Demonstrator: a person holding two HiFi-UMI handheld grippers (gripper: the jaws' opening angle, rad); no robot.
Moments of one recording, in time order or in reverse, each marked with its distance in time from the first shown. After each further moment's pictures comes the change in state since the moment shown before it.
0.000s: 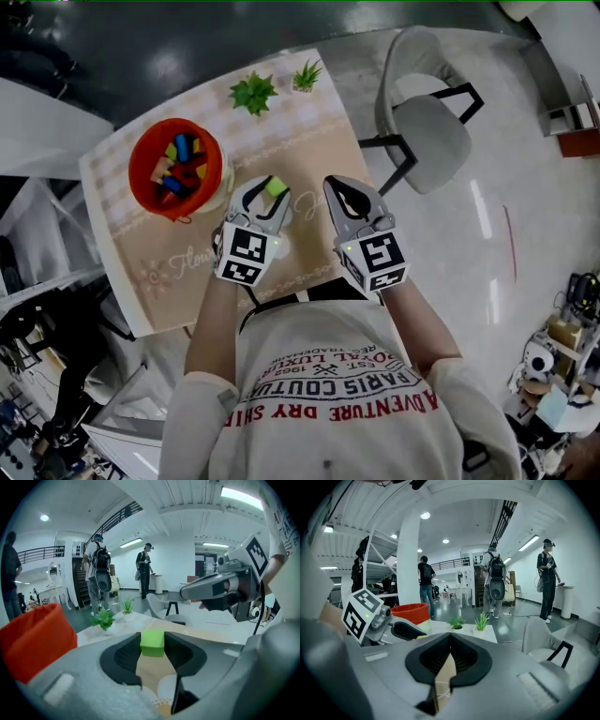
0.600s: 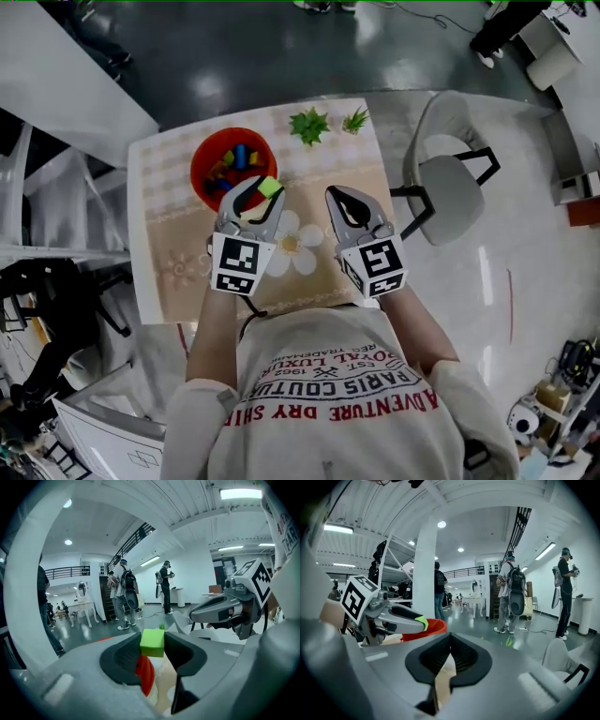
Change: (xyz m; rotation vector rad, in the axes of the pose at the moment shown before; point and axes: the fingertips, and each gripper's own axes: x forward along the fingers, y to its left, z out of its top) left arm -0.118 0.084 0.066 -0.018 -0.183 0.296; right arm 0.029 0.068 0.073 -0.115 -0.110 0.143
